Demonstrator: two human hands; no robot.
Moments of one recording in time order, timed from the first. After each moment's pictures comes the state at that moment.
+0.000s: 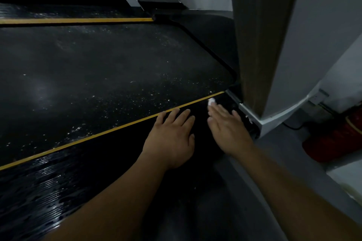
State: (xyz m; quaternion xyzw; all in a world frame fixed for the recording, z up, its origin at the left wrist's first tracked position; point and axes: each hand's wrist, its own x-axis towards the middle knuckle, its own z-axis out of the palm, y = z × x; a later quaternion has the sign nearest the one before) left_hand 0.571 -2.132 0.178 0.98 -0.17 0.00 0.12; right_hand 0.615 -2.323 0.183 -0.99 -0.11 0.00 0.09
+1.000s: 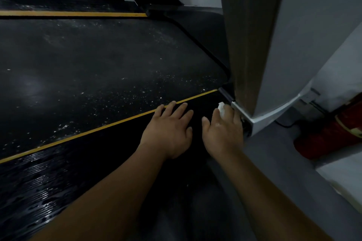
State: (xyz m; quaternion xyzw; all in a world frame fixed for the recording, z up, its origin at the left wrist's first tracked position) left_hand 0.588 -2.146 0.179 0.98 -0.17 -0.01 0.13; right_hand 0.595 -2.312 0.174 -0.99 0.02 -0.10 0.03
